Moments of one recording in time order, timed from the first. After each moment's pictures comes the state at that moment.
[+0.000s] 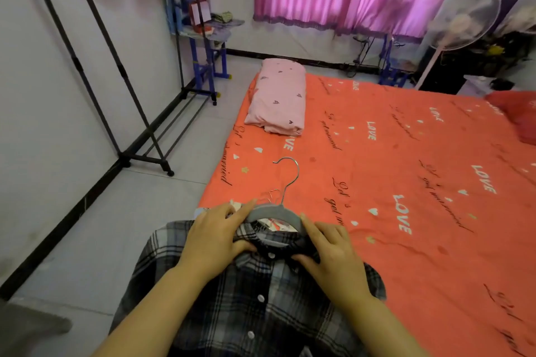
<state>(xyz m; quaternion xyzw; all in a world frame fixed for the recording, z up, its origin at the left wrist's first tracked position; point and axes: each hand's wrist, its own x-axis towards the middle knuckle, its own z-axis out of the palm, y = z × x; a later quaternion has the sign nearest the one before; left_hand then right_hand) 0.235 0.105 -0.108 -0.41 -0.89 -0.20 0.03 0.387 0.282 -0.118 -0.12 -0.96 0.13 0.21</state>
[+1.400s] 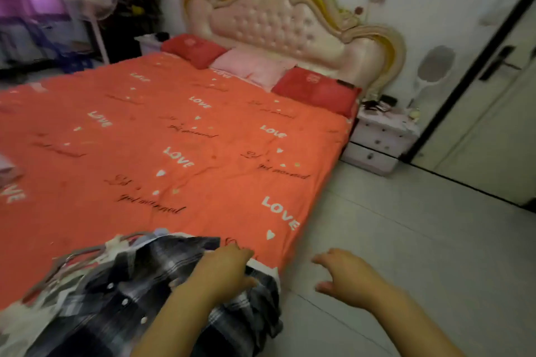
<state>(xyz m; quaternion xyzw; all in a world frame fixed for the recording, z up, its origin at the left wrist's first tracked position) 0.440 0.127 -0.082 -0.84 -0.48 0.11 -0.23 0.670 0.069 -0.077 -0.69 -0.69 0.19 -0.09</state>
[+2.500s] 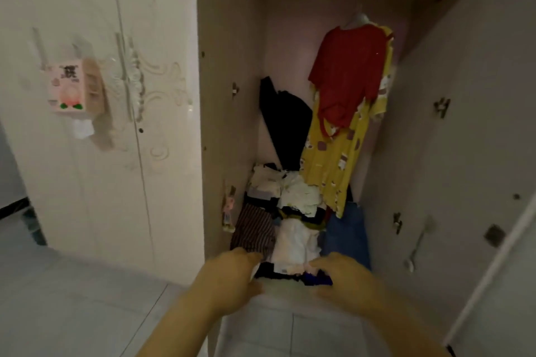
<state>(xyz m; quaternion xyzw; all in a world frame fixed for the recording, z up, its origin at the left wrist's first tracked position) 1.016 -0.628 0.040 -0.90 0.41 0.09 -0.08 0.918 -0.836 0.018 -0.99 0.11 0.05 0.11</state>
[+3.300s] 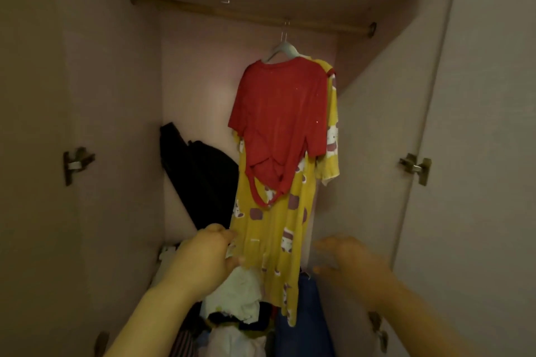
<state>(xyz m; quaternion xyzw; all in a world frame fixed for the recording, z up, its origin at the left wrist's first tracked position) 1.343 -0.982 0.121 -0.84 0.51 -0.08 -0.19 1.153 -1.156 0.120 -0.96 0.24 -0.14 0.06</state>
